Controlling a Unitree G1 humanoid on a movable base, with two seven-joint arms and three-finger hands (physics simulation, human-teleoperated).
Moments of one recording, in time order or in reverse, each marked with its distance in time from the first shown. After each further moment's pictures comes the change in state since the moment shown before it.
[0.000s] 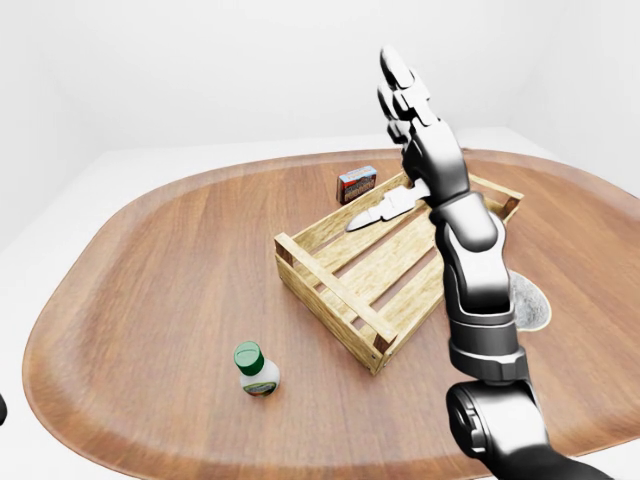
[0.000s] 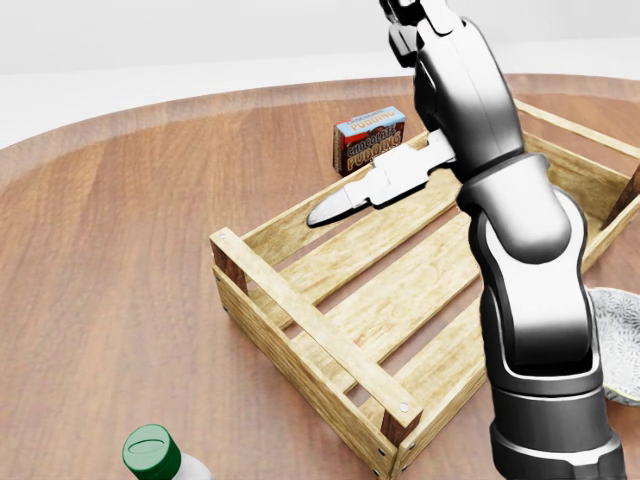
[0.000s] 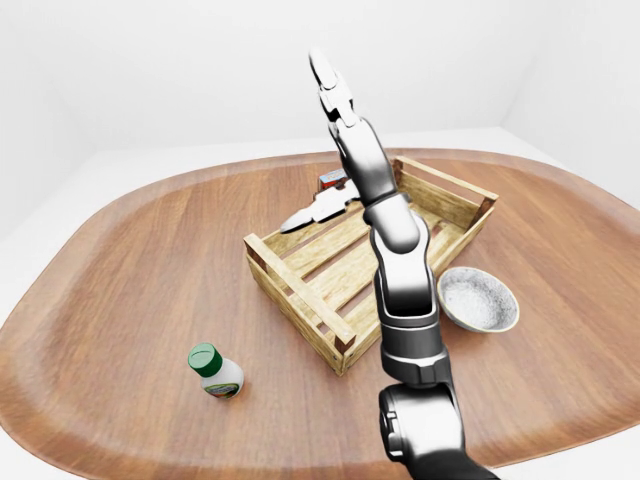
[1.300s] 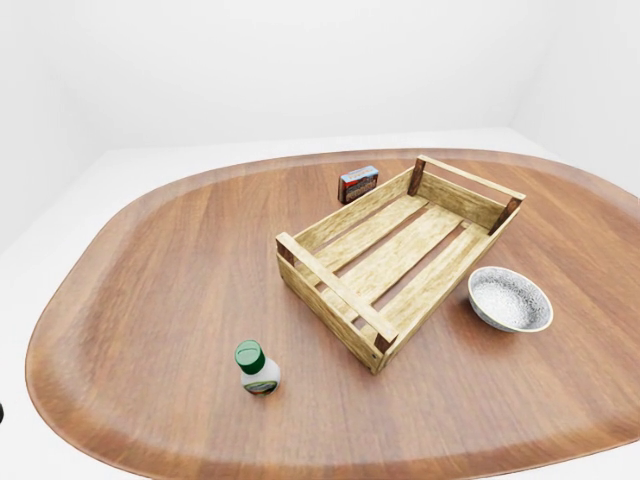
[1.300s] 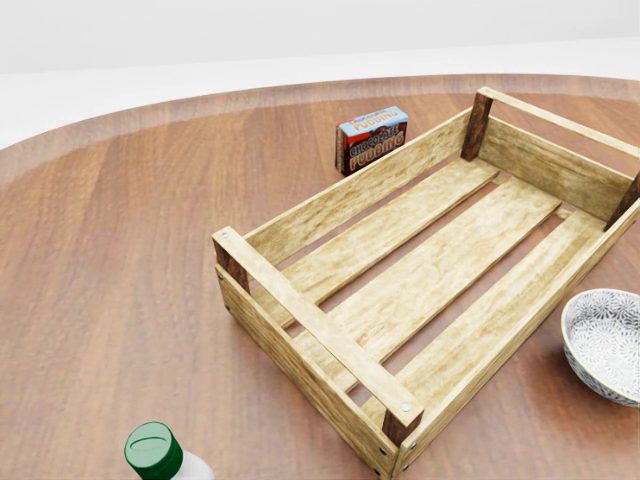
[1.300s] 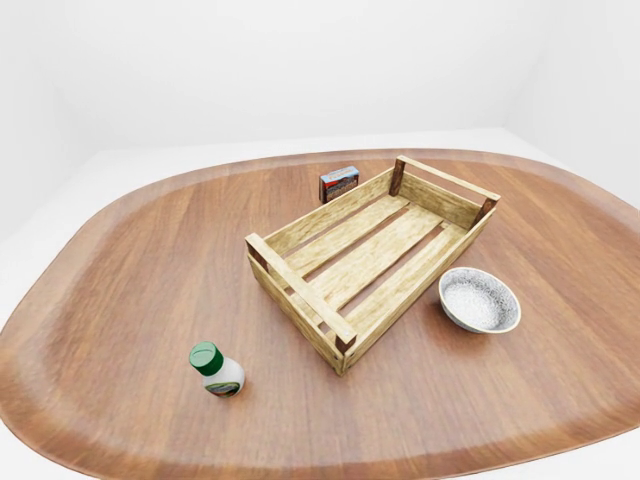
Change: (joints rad) left arm 0.006 0.009 0.003 0.001 -0.004 -0.005 0.006; right arm 1.075 0.035 -1.466 -0.745 0.756 0.000 0.201
